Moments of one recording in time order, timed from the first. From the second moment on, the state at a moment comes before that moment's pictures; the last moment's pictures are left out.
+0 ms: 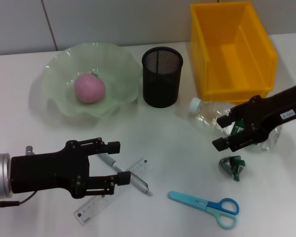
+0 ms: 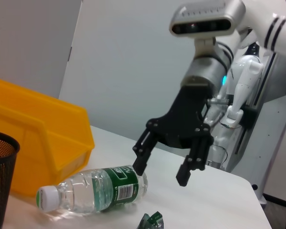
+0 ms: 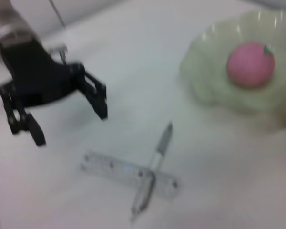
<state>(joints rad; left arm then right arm) -0.43 -2.04 1.09 0.61 1.68 1.65 -1.32 0.64 2.03 -0.79 -1.07 -2.36 -1.81 1.84</state>
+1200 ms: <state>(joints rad) -0.43 -2.04 1.07 0.61 1.68 1.65 -1.33 0.75 2.08 -1.22 -1.06 -2.68 -1.68 1.91</state>
